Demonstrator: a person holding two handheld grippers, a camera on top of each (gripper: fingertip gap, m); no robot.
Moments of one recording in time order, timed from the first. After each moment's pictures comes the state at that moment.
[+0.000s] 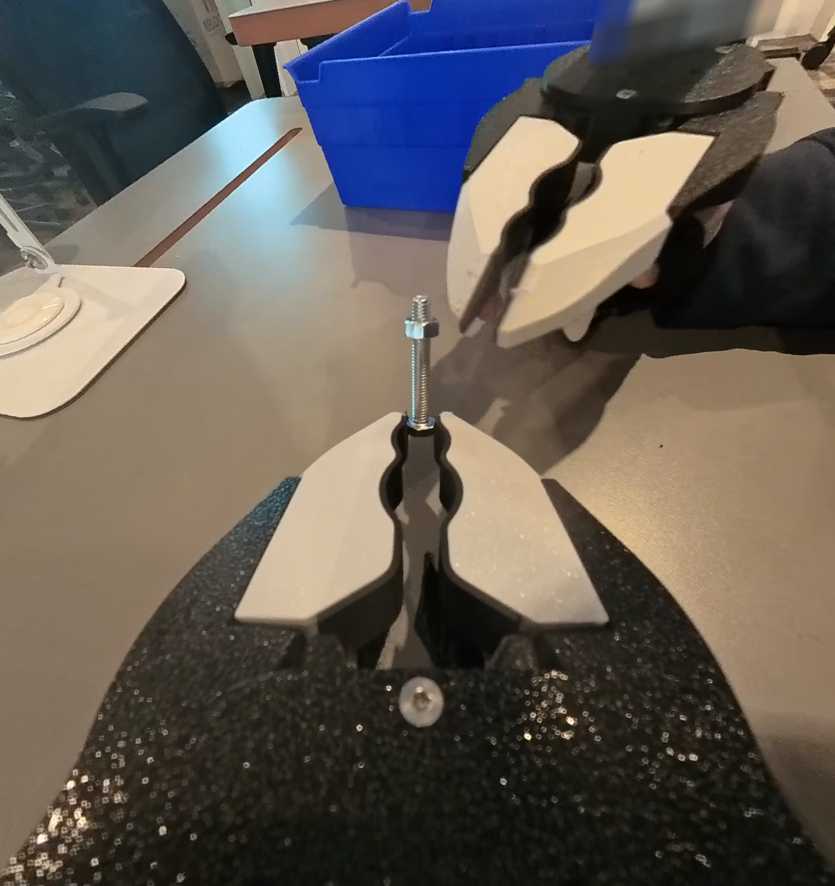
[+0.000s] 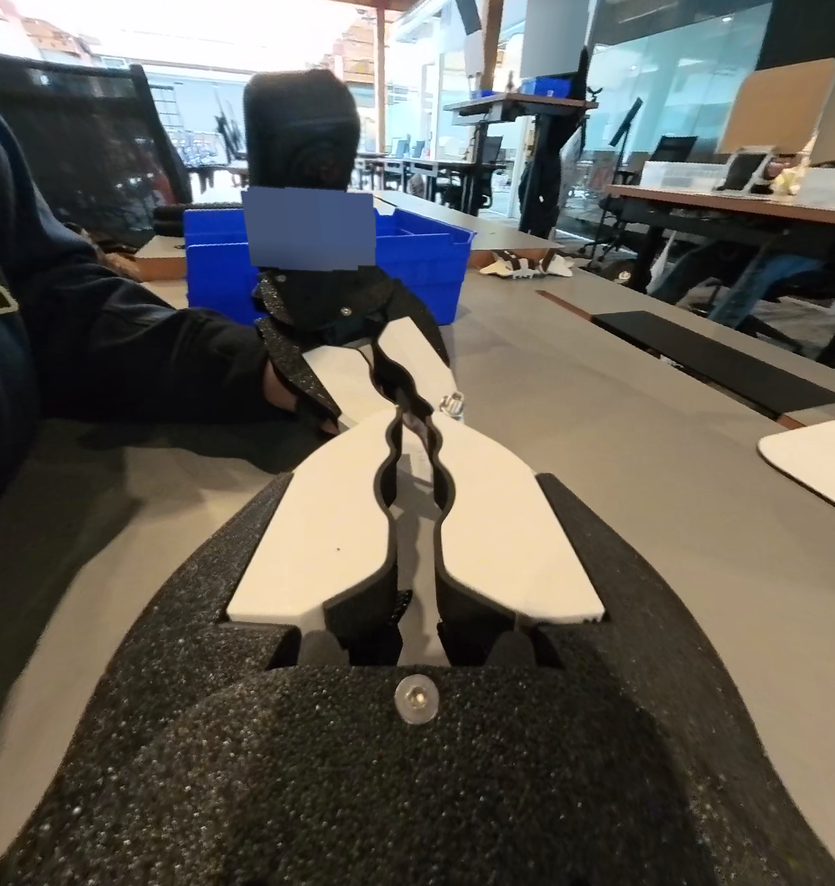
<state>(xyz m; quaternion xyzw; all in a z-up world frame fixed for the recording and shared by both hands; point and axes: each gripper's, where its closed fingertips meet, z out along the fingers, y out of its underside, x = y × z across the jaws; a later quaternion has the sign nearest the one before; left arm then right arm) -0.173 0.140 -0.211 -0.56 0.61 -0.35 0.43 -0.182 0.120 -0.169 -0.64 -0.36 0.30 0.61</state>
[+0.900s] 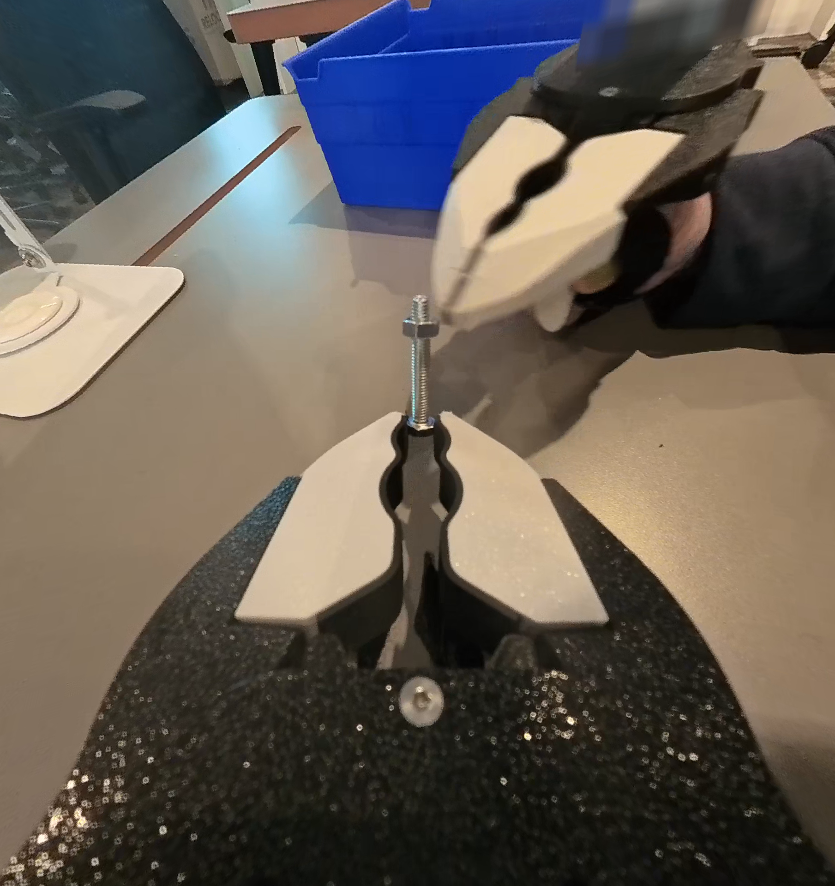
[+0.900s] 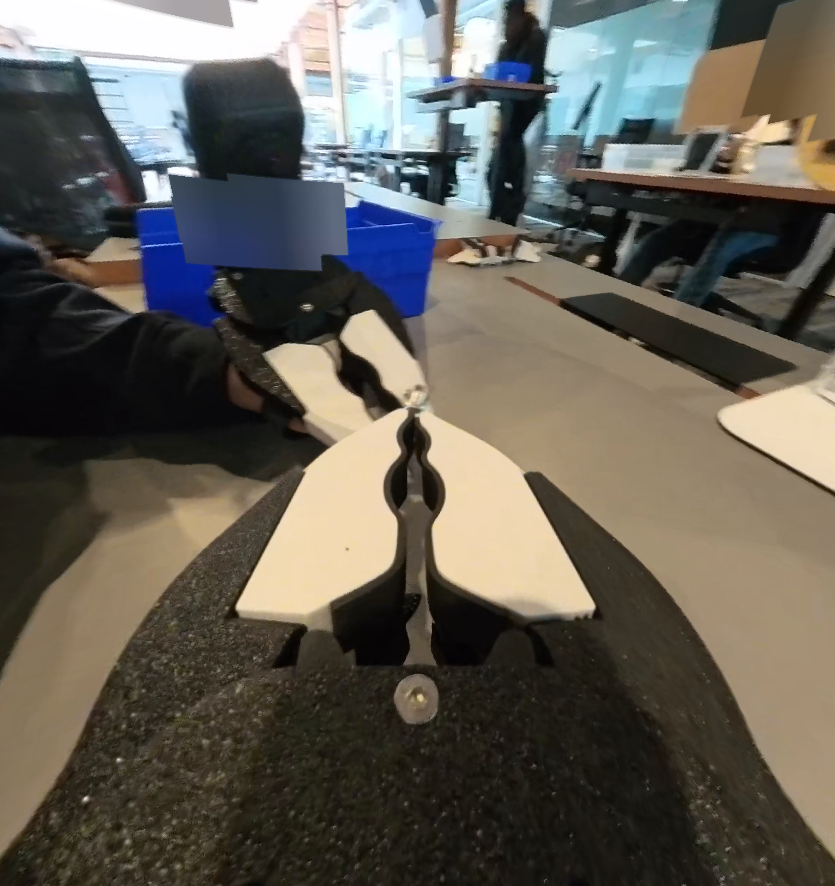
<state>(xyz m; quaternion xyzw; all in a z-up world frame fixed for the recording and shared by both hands) -0.174 0.140 -0.212 -0.56 0.61 -0.35 0.43 -0.171 0.131 -0.172 -0.66 -0.33 0.28 0.61</state>
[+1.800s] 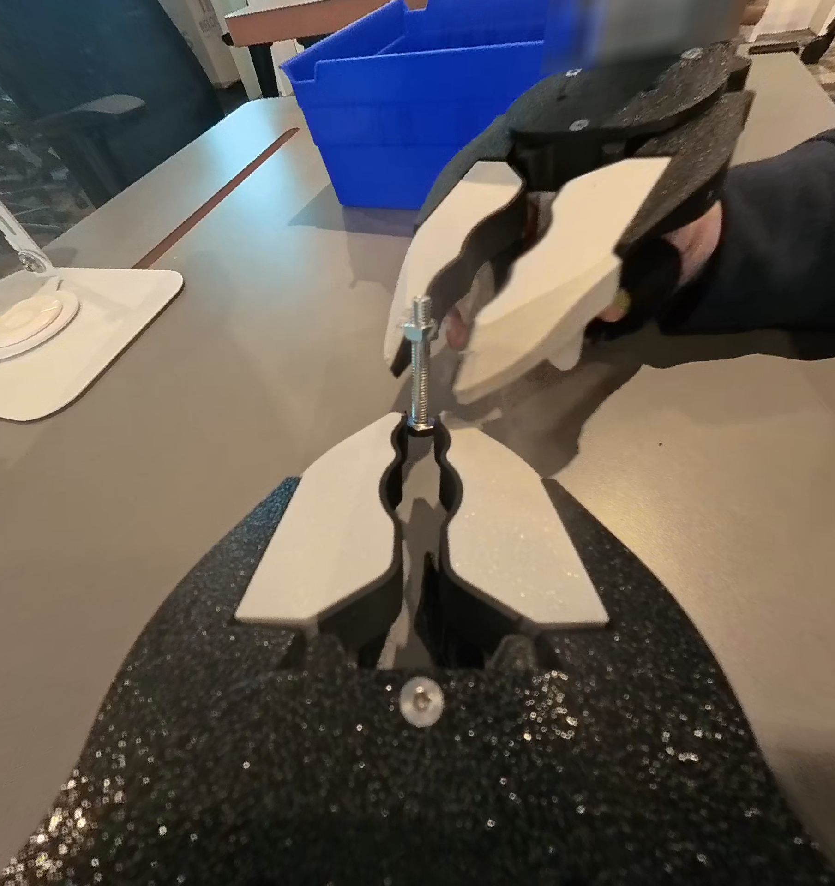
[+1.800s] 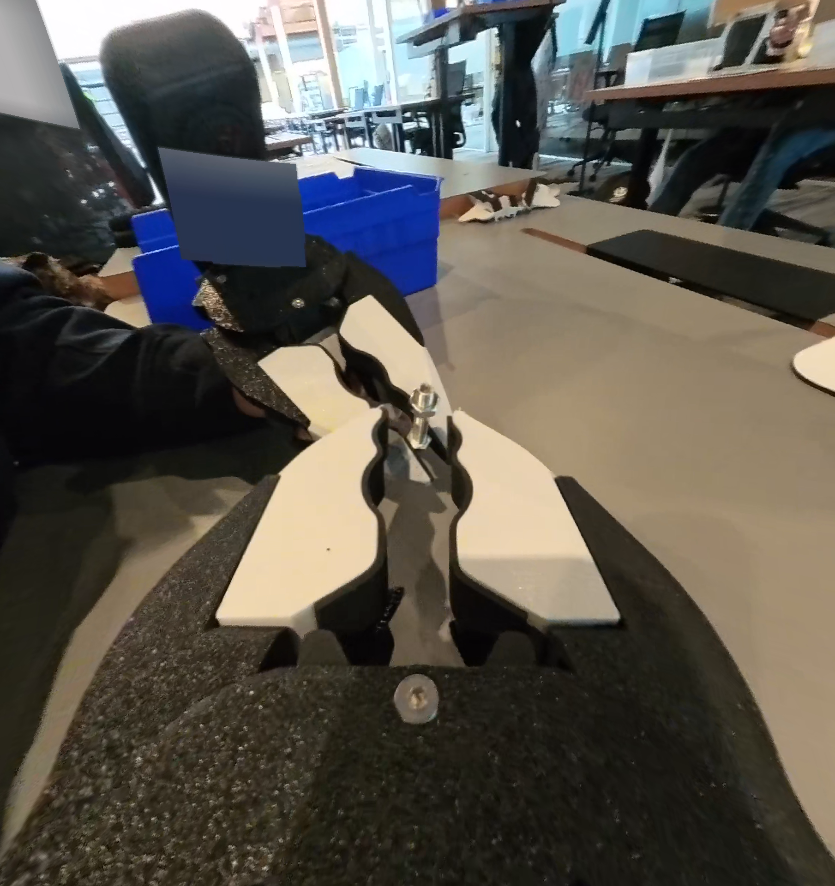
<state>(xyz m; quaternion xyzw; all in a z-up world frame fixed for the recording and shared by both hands) -0.173 0.139 -0.211 -0.56 0.61 -0.35 0.44 -0.188 0.138 -0.183 -0.70 -0.30 0.32 0.56</state>
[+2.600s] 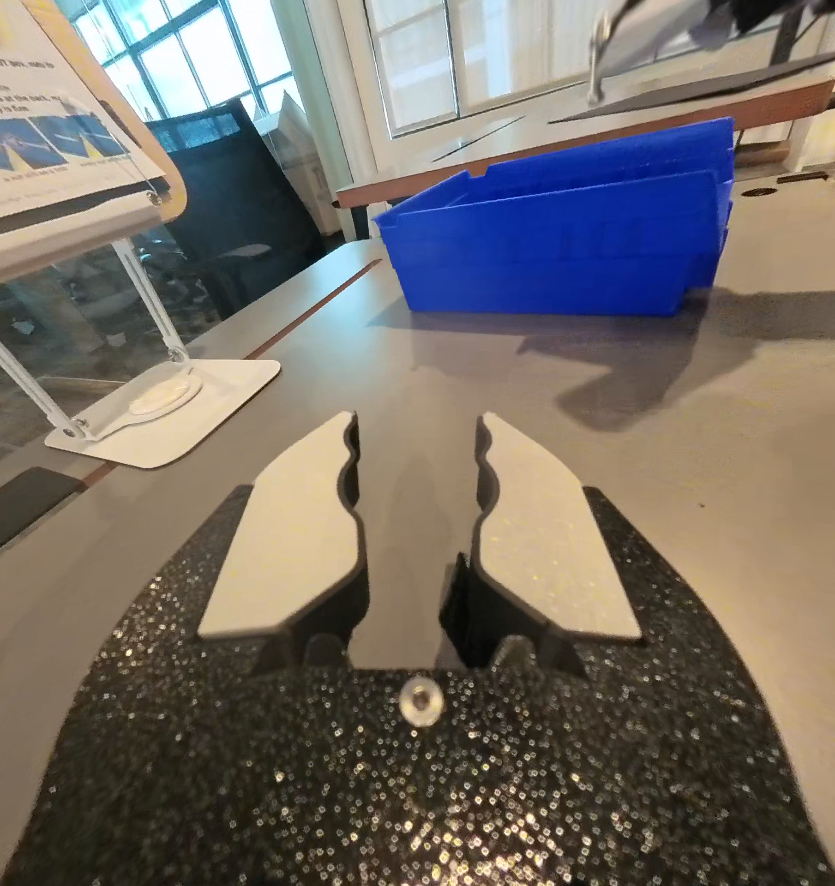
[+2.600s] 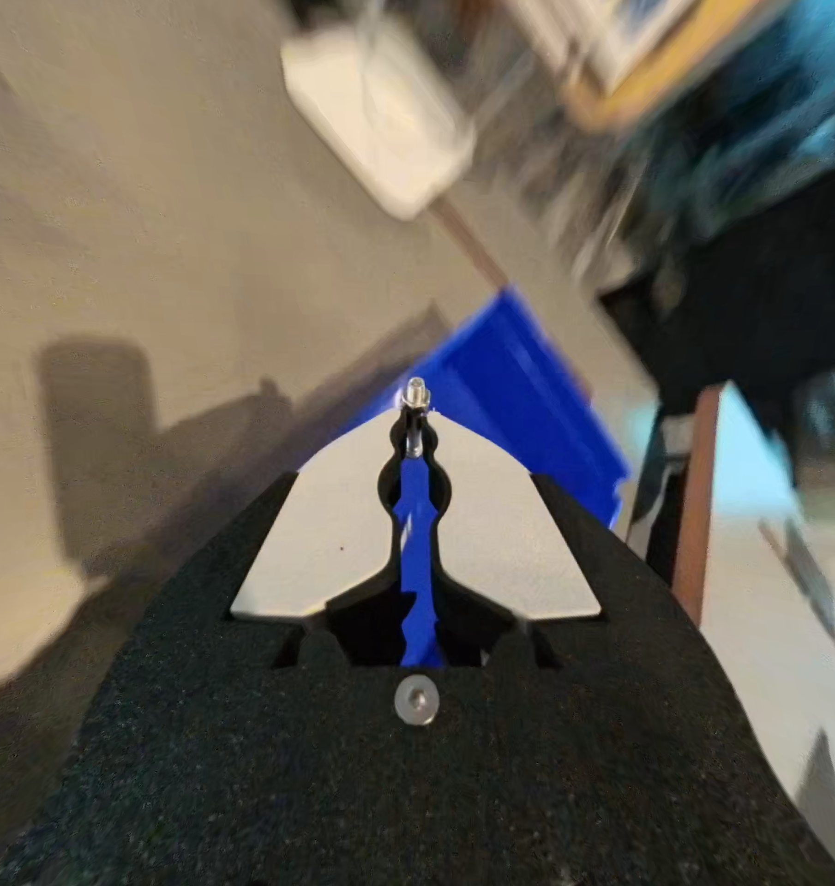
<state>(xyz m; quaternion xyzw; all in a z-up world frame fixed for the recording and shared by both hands) -0.179 0.150 -0.178 -0.52 0.54 -0.37 0.55 0.048 0.056 -0.098 -0.85 -0.26 -0.21 0.41</state>
